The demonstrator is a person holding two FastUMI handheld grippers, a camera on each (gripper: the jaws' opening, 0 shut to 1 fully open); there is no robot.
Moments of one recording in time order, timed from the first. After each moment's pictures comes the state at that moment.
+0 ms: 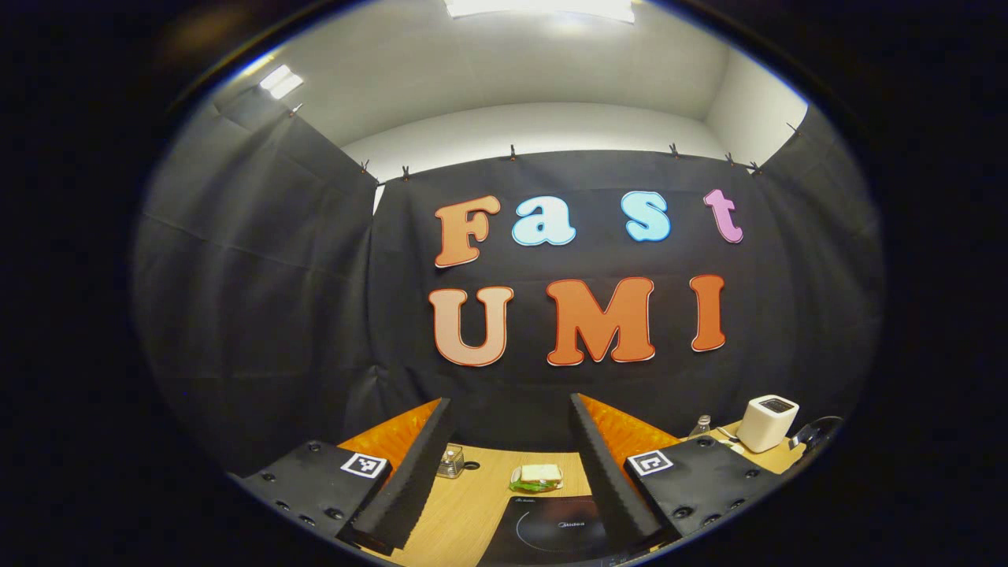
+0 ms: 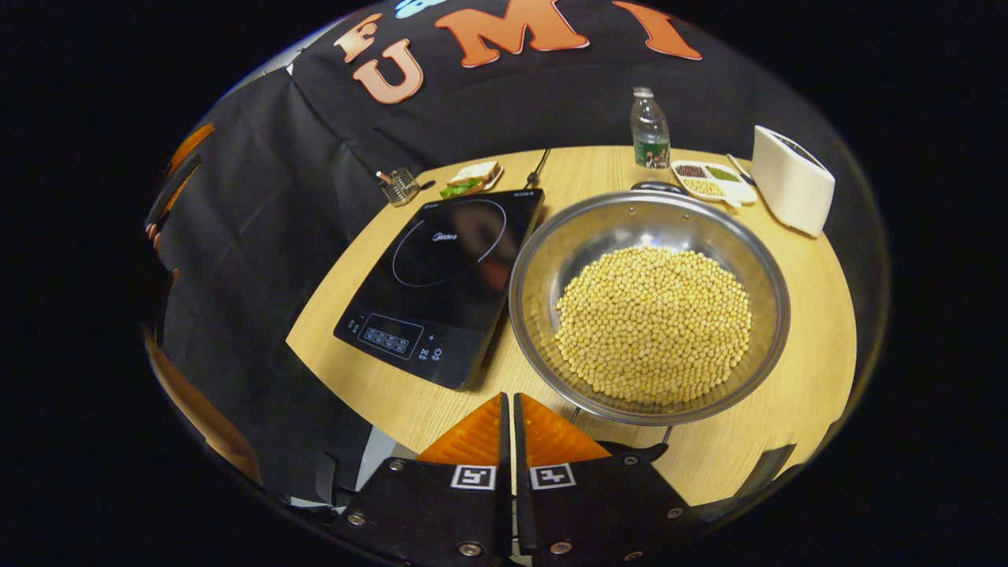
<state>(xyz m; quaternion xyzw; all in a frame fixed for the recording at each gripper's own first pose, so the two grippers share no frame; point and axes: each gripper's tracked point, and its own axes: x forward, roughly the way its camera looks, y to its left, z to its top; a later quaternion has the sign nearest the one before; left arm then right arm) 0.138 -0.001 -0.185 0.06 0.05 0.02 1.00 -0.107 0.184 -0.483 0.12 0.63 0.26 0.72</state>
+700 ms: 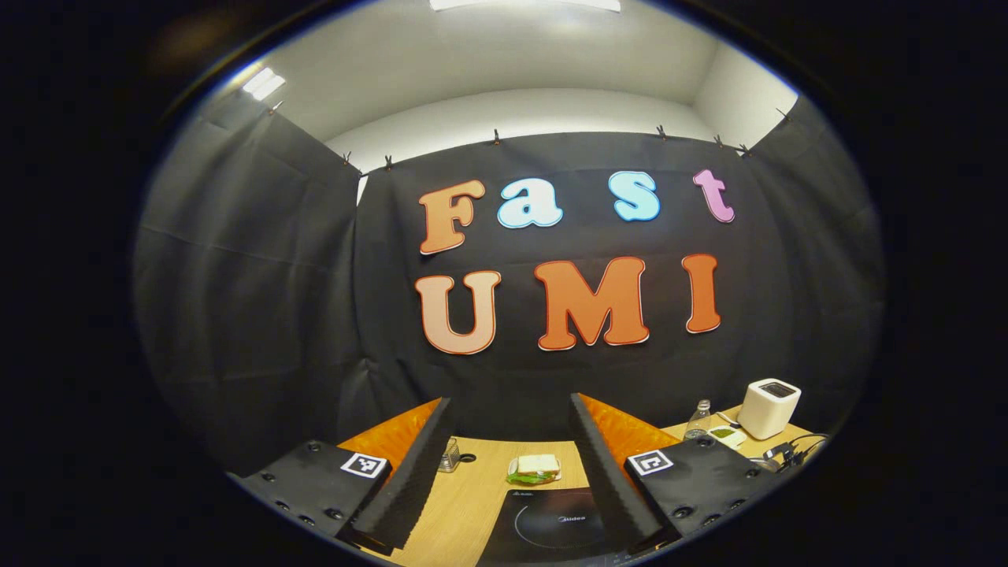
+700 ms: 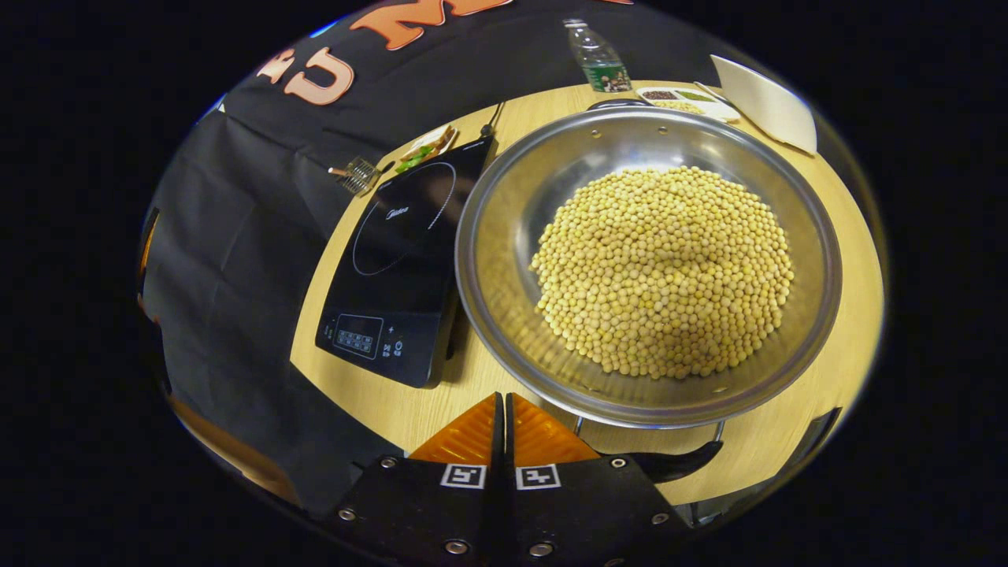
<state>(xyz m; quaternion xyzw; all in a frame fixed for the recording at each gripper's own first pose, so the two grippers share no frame) 0.154 -0.014 -0.208 0.07 0.08 0.01 0.99 -0.115 0.176 -0.533 0.18 0.70 0.21 0.66</state>
